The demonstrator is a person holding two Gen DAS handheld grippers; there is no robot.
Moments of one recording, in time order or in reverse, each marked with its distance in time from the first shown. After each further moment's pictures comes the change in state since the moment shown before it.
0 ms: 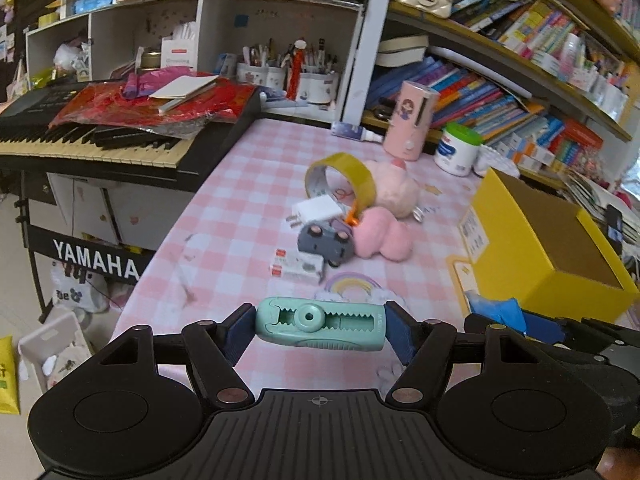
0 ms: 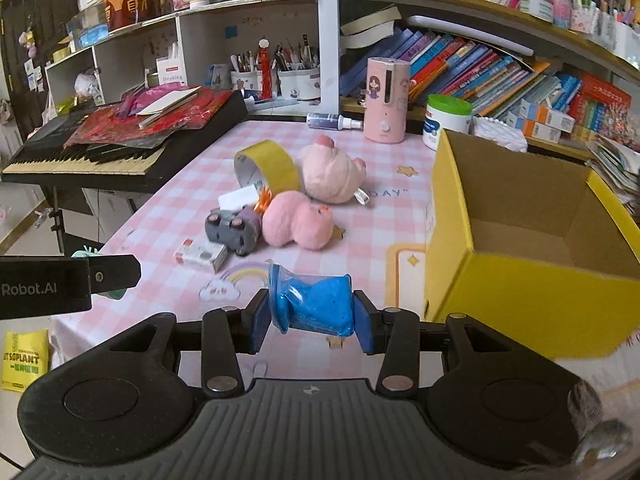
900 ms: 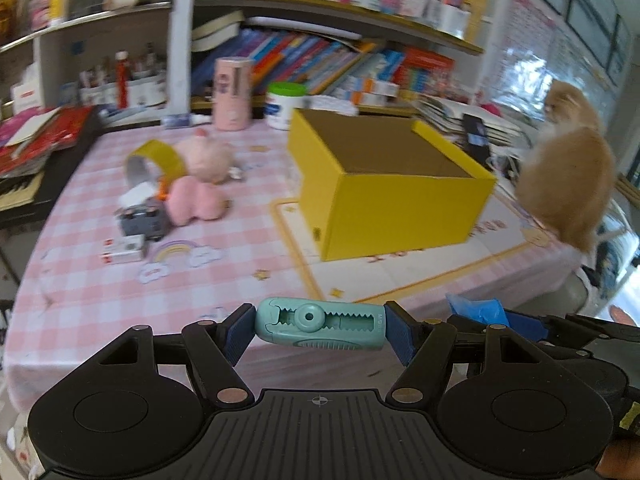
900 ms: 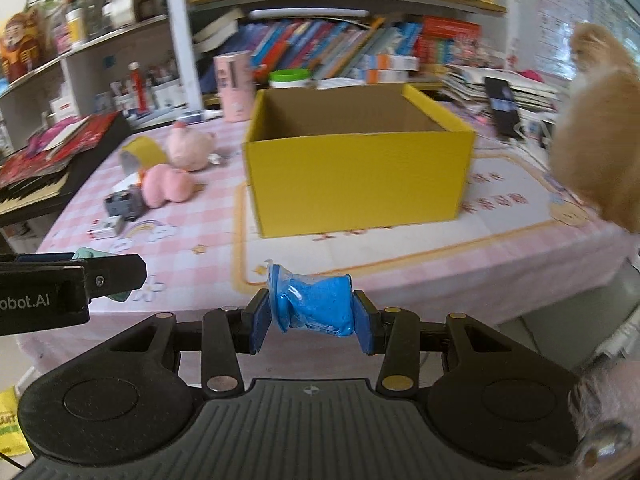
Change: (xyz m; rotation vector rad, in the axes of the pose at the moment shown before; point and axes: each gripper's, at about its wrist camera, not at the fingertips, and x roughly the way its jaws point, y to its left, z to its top) left arm -0.030 -0.106 -0.053 0.308 0.048 -0.315; right arm -0.110 -0.065 -0.094 0.268 -0.007 -0.274
